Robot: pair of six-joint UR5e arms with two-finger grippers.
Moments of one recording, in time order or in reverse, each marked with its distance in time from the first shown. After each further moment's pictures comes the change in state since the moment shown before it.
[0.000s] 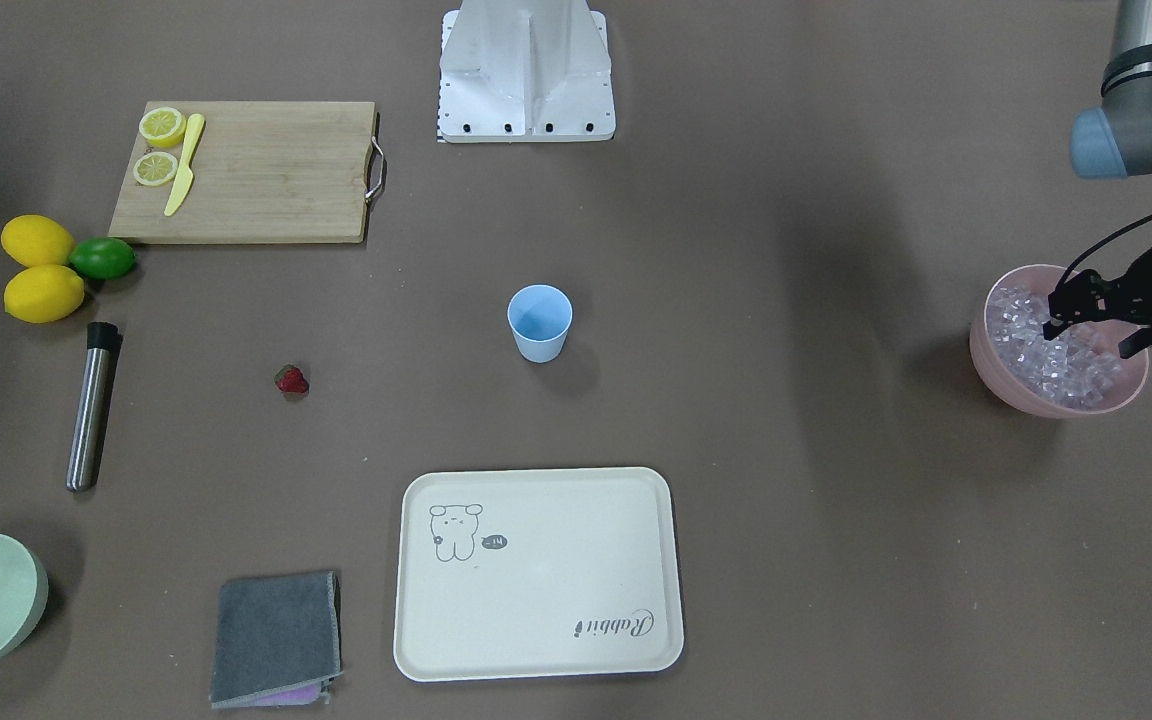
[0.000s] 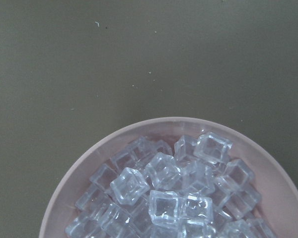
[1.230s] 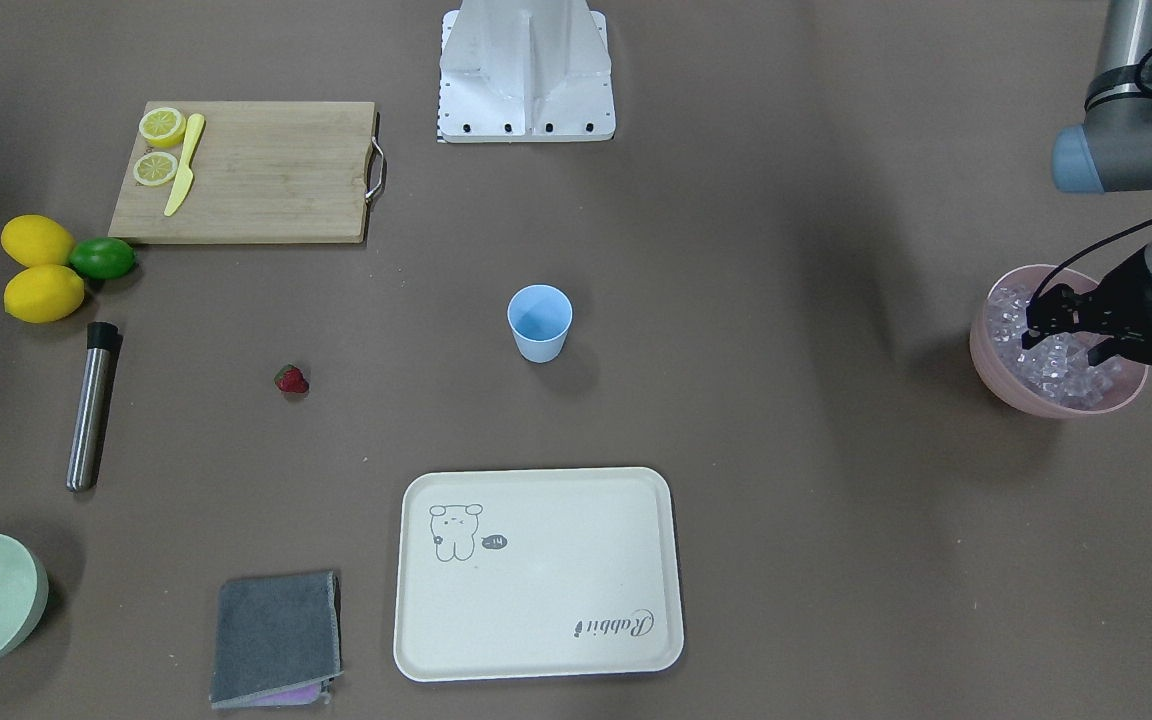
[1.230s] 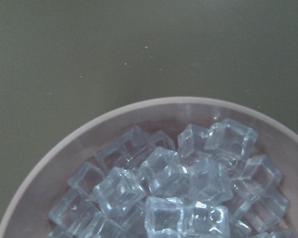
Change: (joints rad) left arm 0.040 -0.011 0.061 -0.059 0.002 -0.035; right arm 0.002 -0.007 0.001 -0.001 0.002 0.000
